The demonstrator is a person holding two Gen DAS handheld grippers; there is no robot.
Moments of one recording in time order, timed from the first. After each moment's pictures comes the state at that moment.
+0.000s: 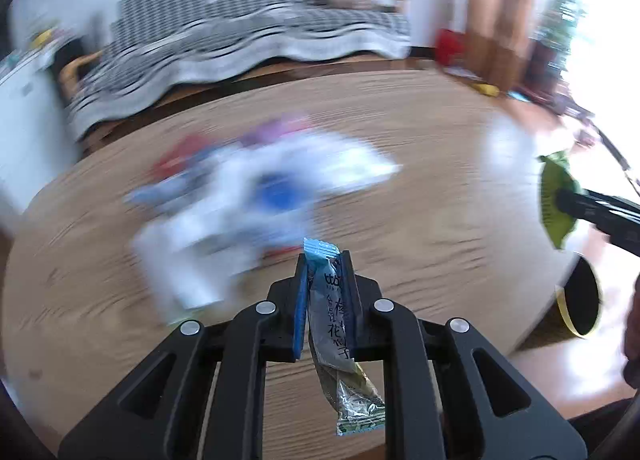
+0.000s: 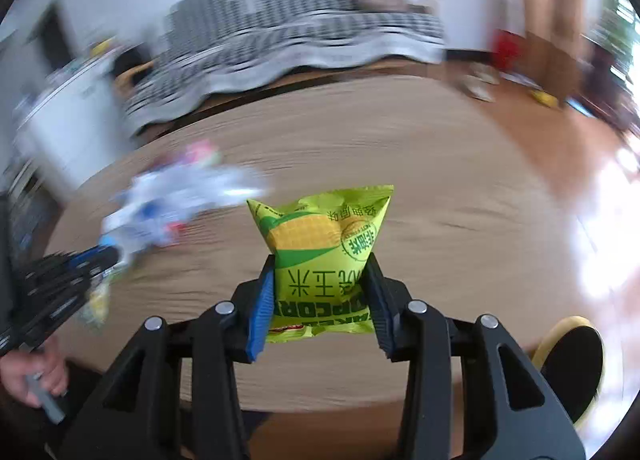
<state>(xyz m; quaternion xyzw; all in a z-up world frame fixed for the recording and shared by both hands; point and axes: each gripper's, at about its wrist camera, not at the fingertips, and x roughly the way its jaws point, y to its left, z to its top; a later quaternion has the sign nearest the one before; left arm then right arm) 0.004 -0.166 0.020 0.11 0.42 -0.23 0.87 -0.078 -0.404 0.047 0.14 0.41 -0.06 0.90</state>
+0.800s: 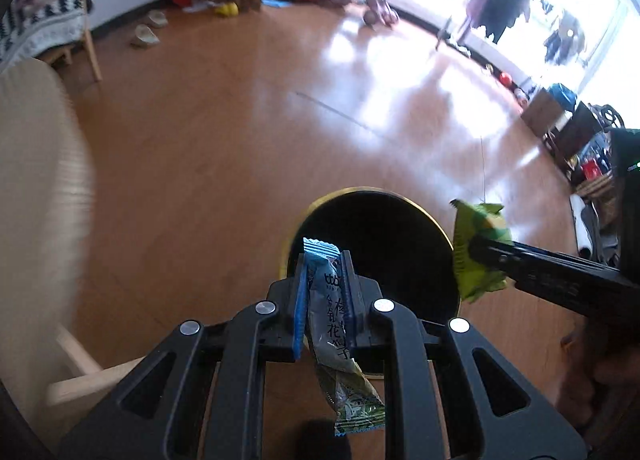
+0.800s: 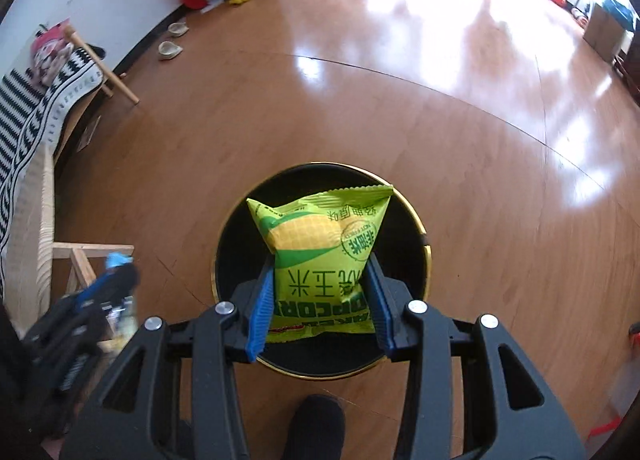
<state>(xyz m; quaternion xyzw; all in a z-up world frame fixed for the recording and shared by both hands) -0.158 -0.620 -0.141 0.19 0.47 -0.55 0.66 -0.346 -0.734 -0.108 0.38 0.43 -0.41 0.71</state>
